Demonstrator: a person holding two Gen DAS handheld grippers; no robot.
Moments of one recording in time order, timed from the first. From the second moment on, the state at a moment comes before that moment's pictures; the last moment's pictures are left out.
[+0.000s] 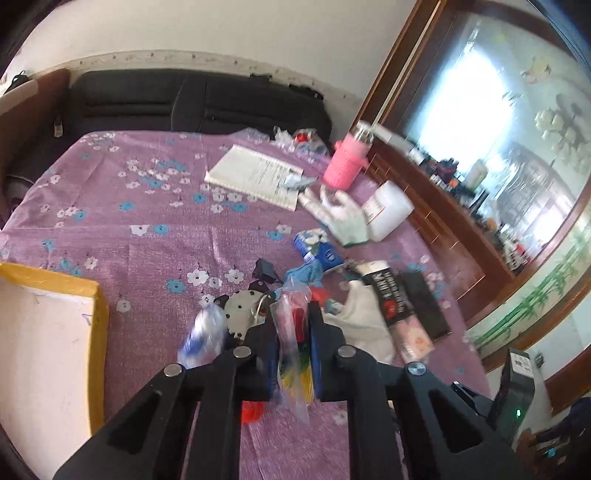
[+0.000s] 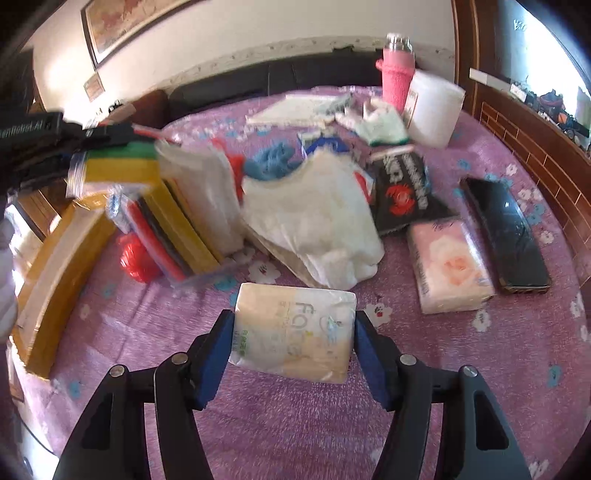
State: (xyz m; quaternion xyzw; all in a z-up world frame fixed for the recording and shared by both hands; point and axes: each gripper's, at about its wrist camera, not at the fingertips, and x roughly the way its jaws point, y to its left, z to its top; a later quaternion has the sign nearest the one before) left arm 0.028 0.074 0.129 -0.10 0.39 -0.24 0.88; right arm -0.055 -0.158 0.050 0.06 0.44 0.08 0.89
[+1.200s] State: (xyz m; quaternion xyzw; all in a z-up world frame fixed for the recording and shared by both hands) left arm 0.088 0.347 0.054 -0.25 0.42 -0.06 0.87; right arm 0.070 0.183 0.065 -0.18 0.42 0.29 0.84
